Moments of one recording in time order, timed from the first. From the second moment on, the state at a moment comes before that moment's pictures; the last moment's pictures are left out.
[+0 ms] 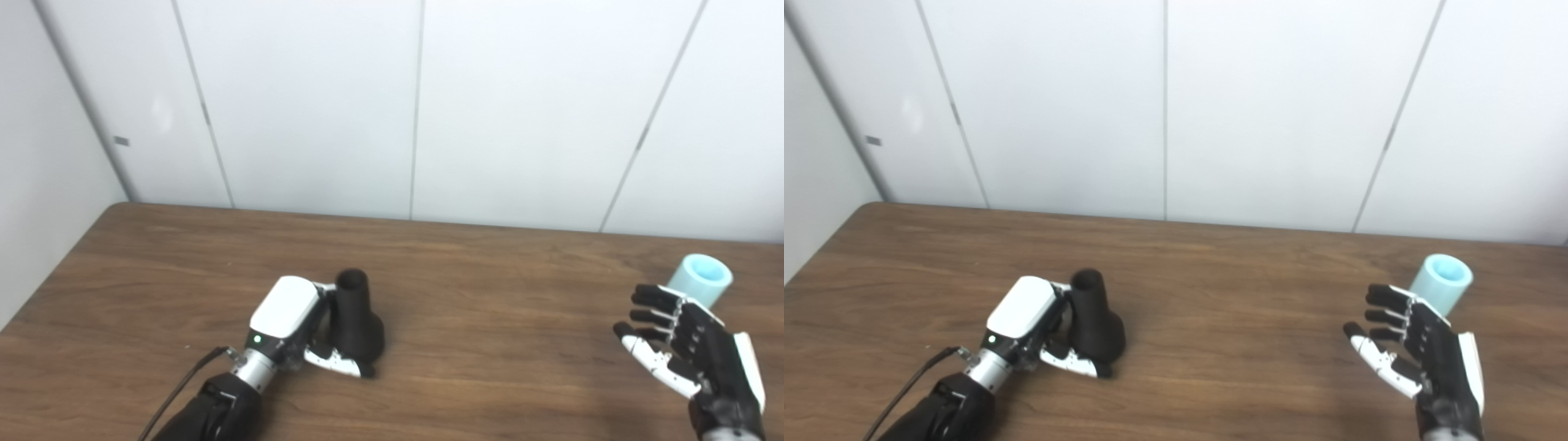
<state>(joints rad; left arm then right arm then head) -0.31 0.41 -0.47 0.27 0.83 -0.31 0.30 0.00 -0.13 -0.15 -0.44 -0.27 0.30 -0.09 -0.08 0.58</state>
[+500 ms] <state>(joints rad) -0.35 0.36 -0.52 0.29 0.93 -0.44 0.31 -0.17 -0.27 -0.23 -0.30 -0.45 0.21 -0.19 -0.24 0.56</state>
